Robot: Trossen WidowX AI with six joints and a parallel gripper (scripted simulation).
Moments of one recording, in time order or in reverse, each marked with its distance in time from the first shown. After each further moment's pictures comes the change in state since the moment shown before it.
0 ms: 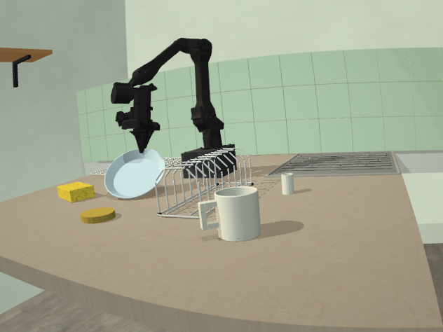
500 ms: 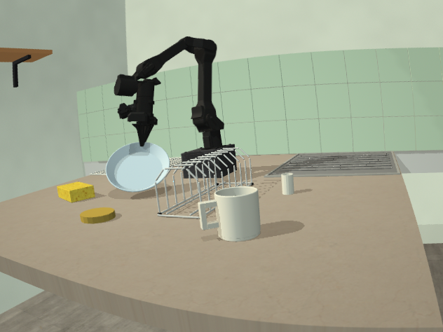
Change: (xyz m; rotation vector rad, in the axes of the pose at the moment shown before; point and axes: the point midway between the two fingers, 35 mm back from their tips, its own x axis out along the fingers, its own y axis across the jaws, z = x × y) arm -0.021 0.000 -0.003 -0.181 -0.055 0.002
